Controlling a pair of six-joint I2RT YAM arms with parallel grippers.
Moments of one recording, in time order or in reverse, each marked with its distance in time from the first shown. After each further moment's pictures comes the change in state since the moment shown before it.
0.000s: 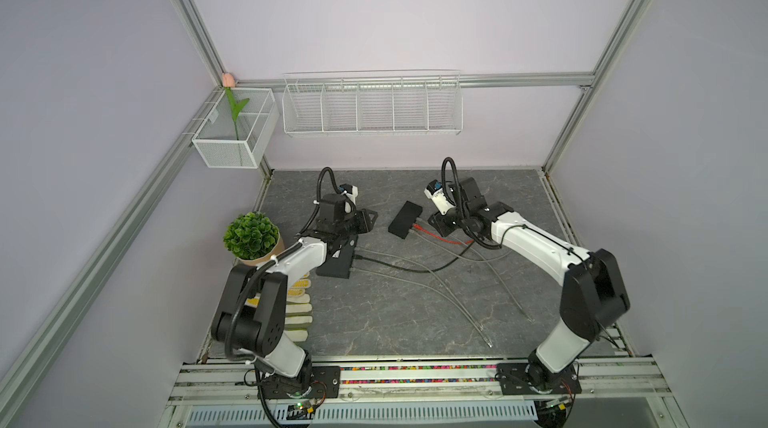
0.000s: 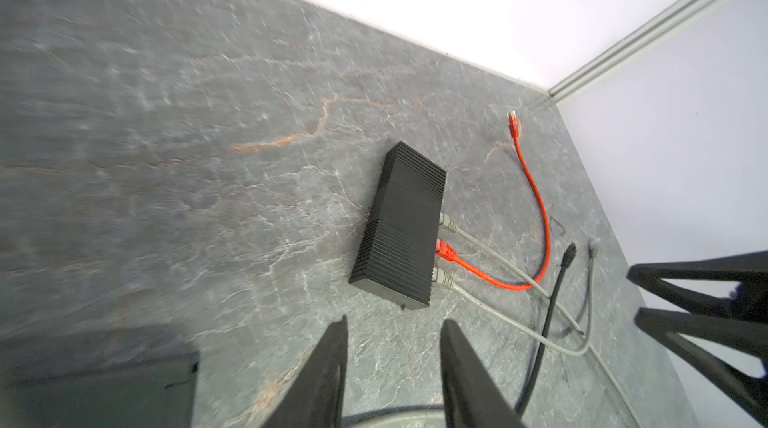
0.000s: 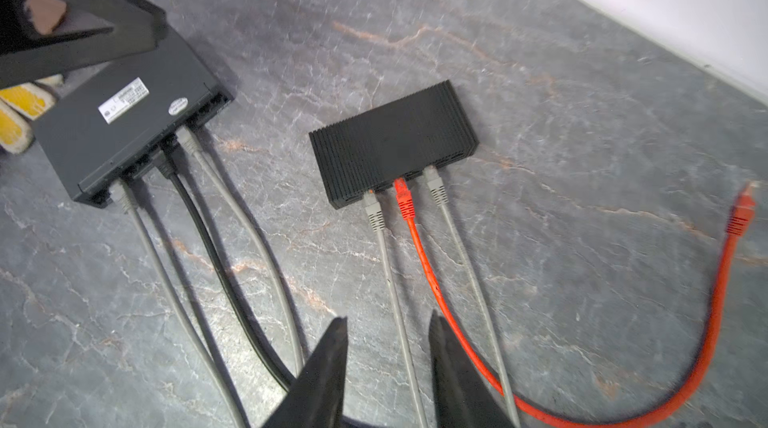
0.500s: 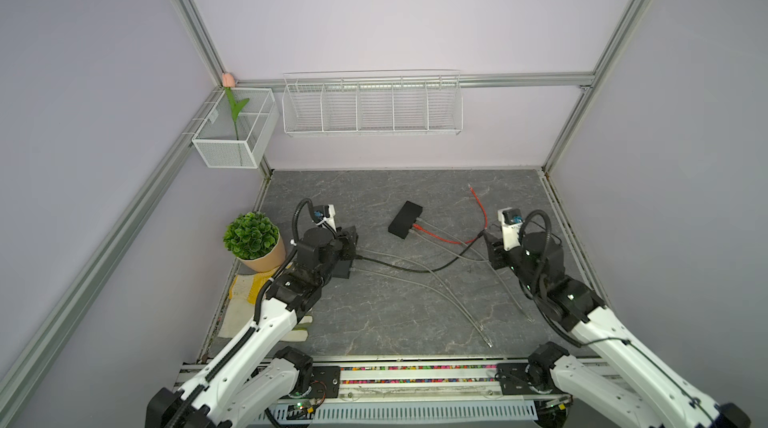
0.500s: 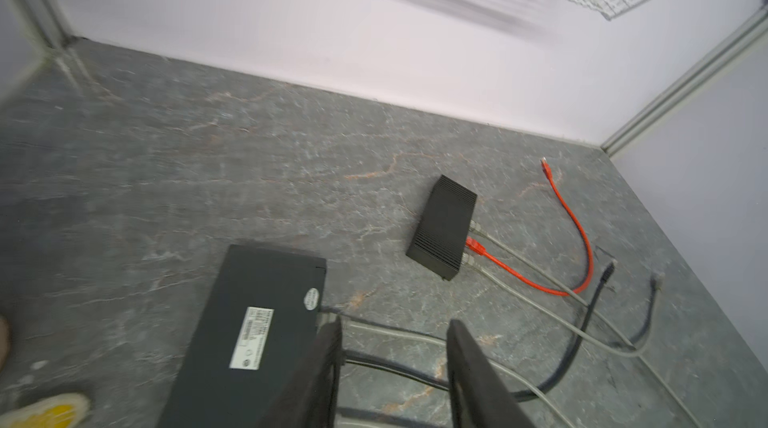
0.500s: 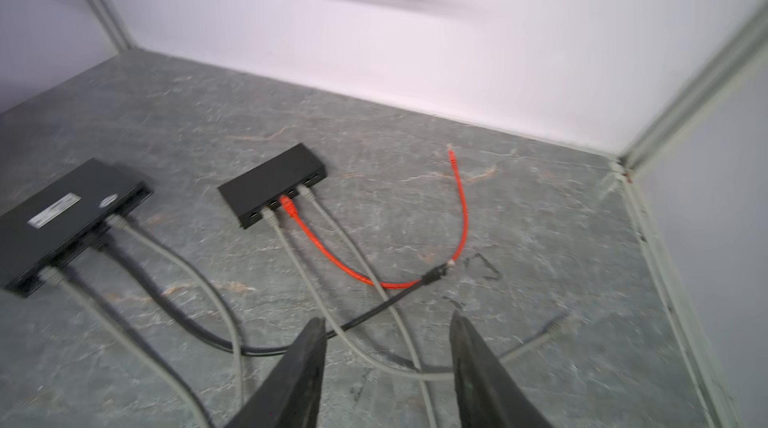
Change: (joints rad) left arm -0.156 -0.649 -0.229 -0.266 -0.489 0.040; right arm 0.000 -0.932 -0.623 0.130 0.435 0.134
